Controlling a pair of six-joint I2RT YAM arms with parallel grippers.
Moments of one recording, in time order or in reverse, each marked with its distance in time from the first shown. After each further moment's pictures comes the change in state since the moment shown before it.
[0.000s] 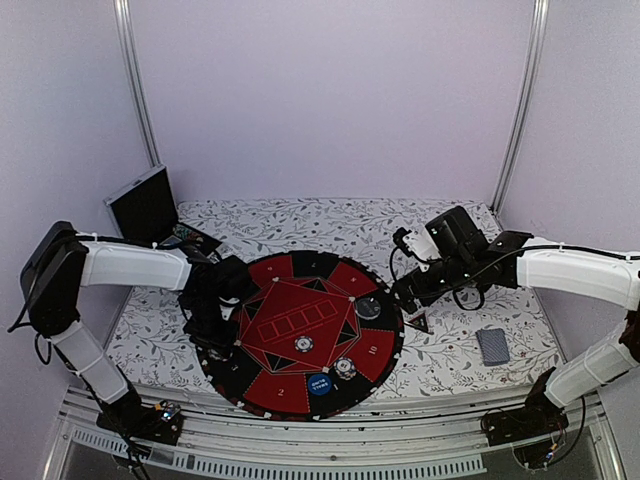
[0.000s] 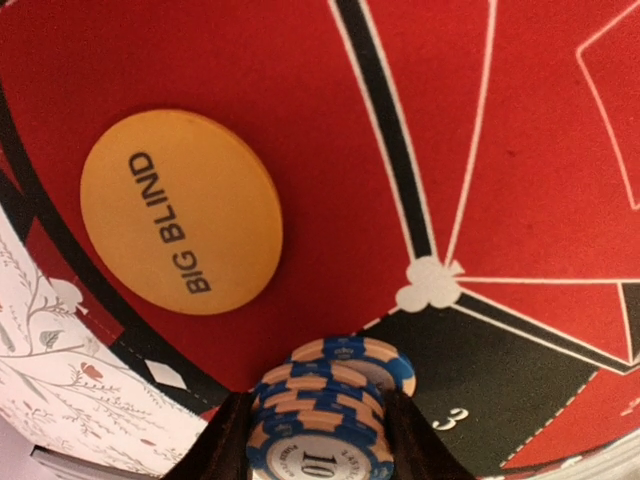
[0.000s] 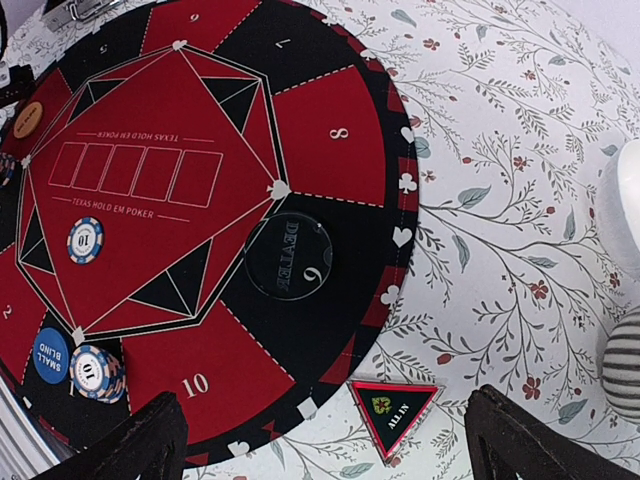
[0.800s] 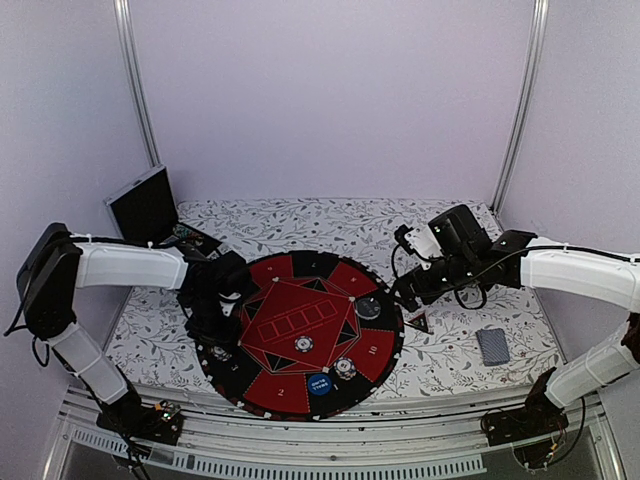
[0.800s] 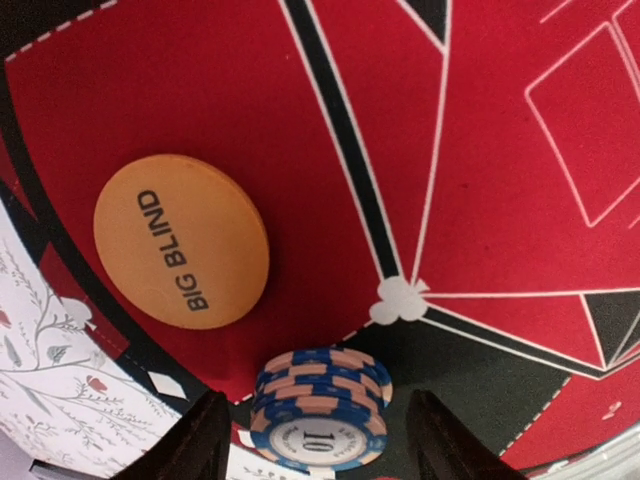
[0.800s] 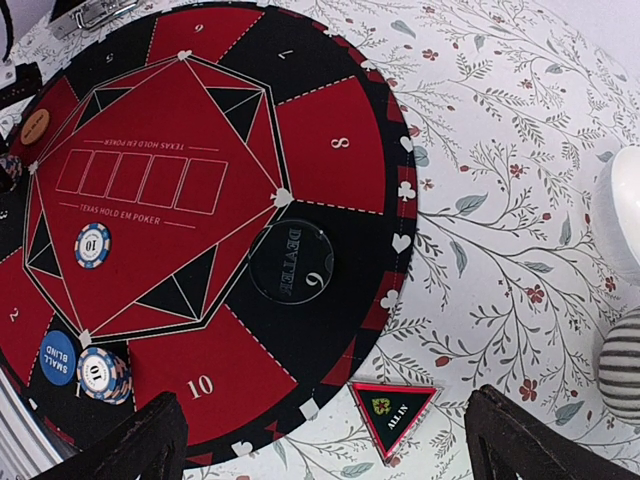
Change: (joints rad) left arm 0.000 -0.027 -0.004 0.041 -0.004 0.009; right arm -0.001 -0.021 0.000 0.000 -0.003 0.000
